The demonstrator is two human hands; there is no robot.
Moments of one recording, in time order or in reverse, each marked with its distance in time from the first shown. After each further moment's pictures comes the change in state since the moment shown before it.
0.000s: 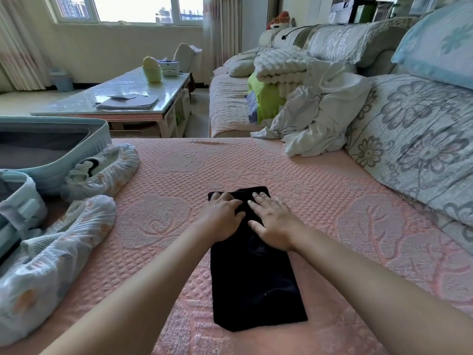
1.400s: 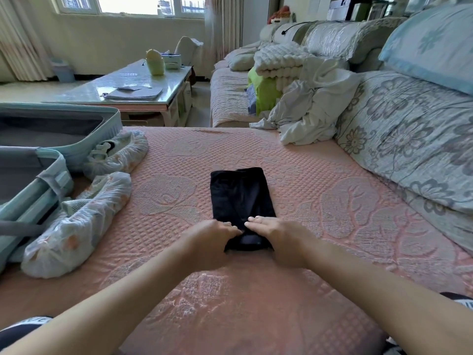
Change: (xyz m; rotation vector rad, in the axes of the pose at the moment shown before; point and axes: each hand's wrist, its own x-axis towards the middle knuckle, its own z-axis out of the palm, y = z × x) left_hand -0.151 0.009 -0.008 0.012 0.013 0.433; right_hand -0.133 -0.030 0.003 -0.007 0.035 -0.291
